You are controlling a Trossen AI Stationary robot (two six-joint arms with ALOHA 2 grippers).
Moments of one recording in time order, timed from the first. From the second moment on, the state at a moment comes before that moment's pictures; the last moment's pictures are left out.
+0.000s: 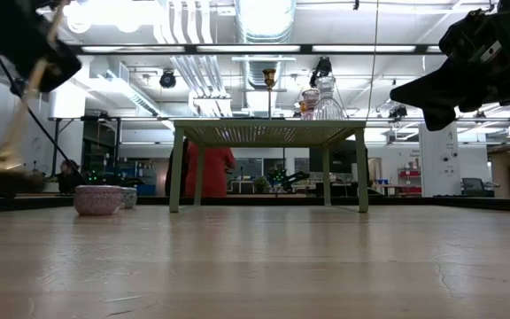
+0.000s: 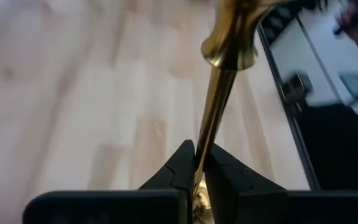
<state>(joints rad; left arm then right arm) -0.57 0.72 0.53 -0.37 -0.27 -0.58 0.23 0.79 0.04 0.65 0.34 0.22</state>
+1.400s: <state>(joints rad) 0.17 1.30 1.21 -0.23 -0.24 -0.20 0.12 0.52 0.04 0.34 0.18 0.16</state>
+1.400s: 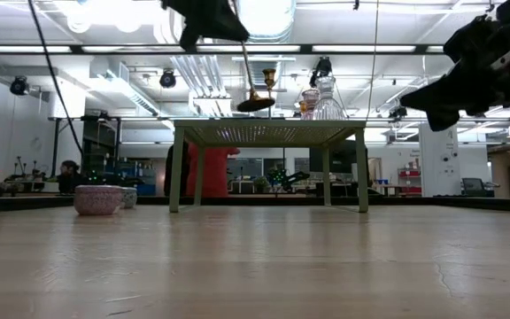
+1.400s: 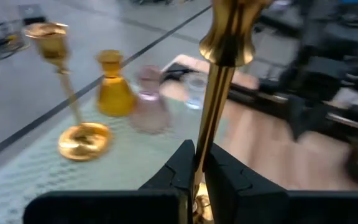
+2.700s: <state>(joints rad) 0.39 1.78 1.81 -0.57 -0.16 -0.07 0.12 0.53 0.03 0.35 0.18 0.16</state>
